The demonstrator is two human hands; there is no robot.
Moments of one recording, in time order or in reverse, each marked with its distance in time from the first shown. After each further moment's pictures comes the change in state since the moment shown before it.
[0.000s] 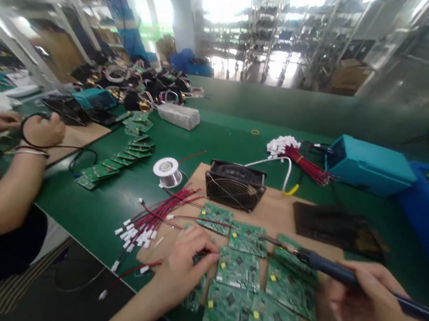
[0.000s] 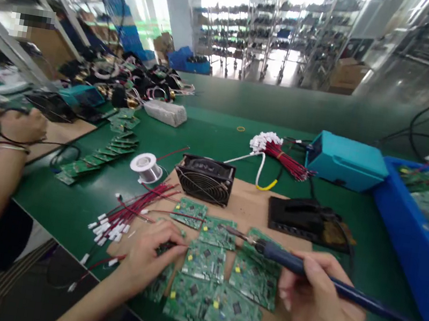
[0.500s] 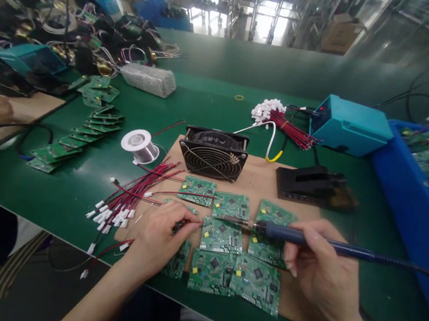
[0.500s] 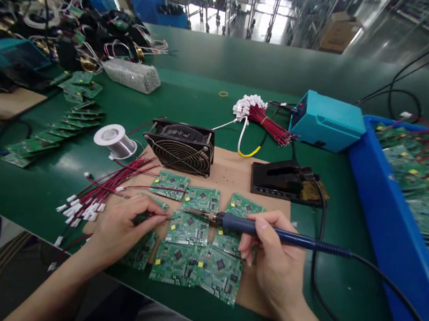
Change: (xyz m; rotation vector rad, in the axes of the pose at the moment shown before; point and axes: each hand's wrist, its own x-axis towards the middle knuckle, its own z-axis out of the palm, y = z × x) left_hand 0.003 -0.008 -0.009 0.112 -0.095 0.048; right_hand -0.009 0.001 0.017 0.073 -0.075 0.115
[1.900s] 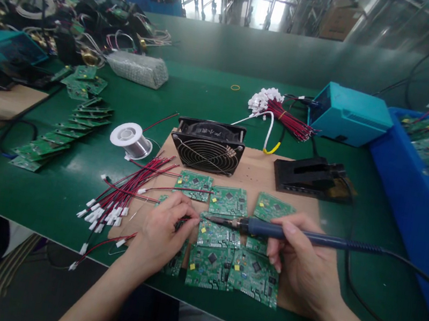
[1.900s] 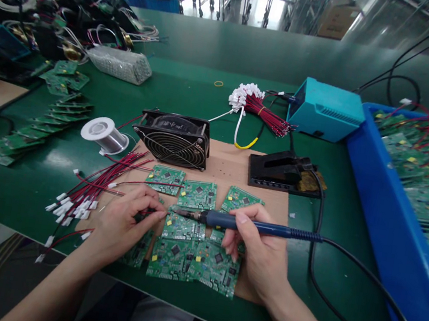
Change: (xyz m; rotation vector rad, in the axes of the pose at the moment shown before) left_hand 0.007 0.009 0.003 0.023 -0.016 0.035; right_hand -0.006 0.010 0.006 -0.046 -0.075 0.135
